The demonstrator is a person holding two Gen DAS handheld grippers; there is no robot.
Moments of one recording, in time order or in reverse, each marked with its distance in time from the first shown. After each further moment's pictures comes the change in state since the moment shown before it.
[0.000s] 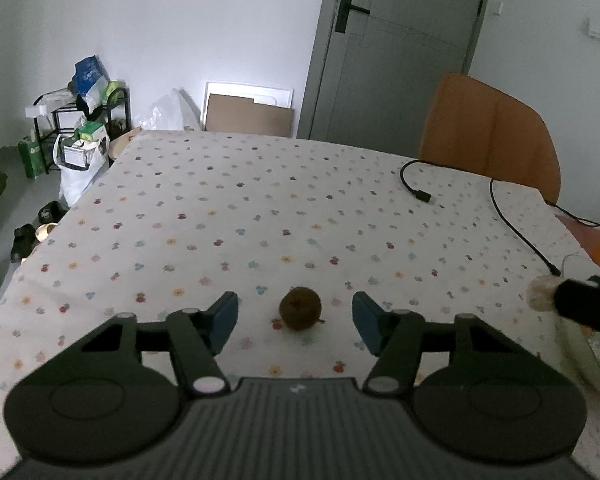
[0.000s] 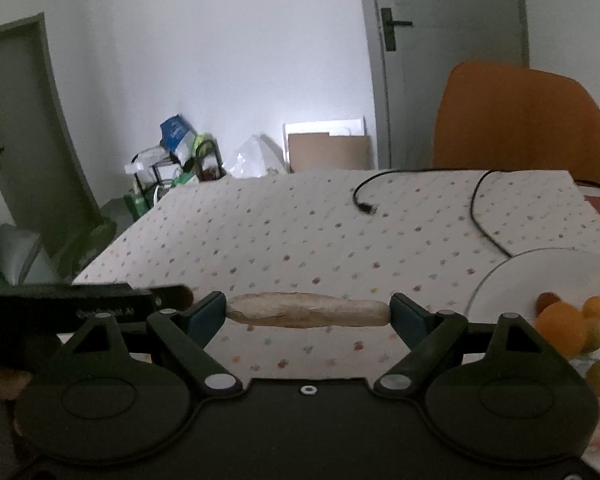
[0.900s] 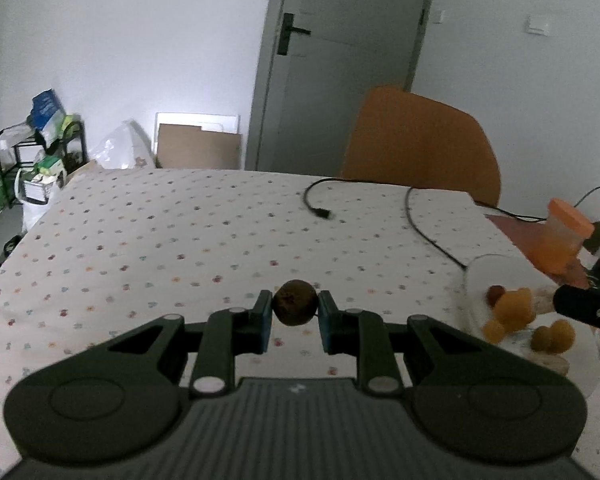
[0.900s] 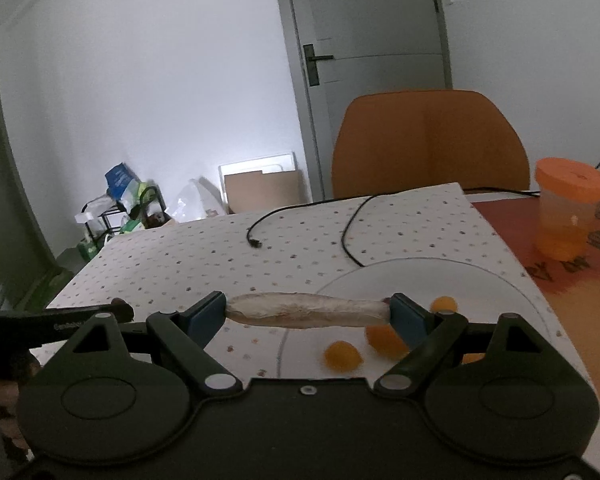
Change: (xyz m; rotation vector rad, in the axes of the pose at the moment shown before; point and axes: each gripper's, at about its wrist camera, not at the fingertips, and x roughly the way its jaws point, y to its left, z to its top) left arm -0.038 -0.073 -0.003 0.072 -0.068 -0.123; right arm -0.069 -0.077 -0.012 0.104 -0.098 -0.147
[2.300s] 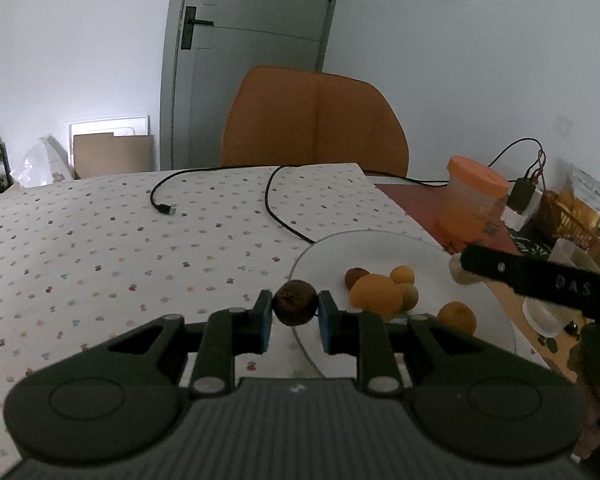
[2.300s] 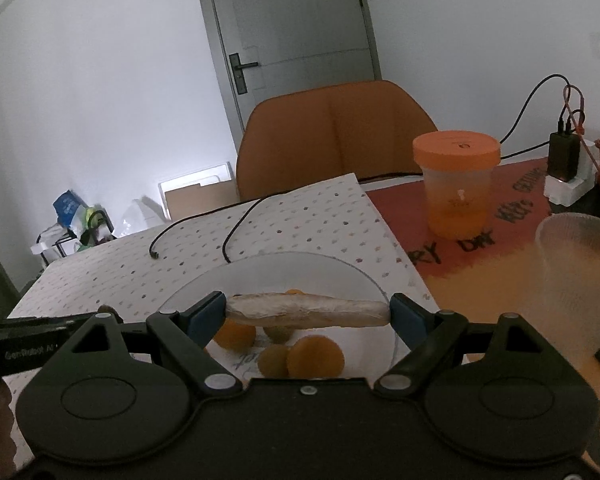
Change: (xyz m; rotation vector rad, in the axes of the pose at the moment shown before) left arm 0.021 -0.117 -0.010 0.127 0.037 -0.181; right arm -0.009 -0.099 -0.010 0.105 -0.017 -0.122
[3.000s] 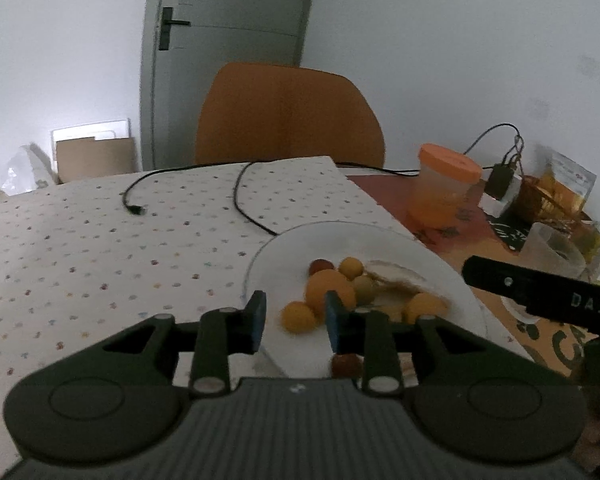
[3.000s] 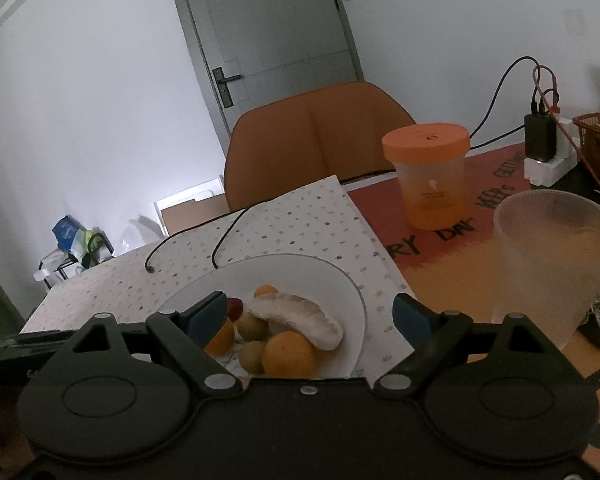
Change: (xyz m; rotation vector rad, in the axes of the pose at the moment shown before) left arm -0.004 -0.020 -0.004 0.037 0.011 -0.030; right arm -0.018 -0.023 -0.007 0.084 -0.020 0.005
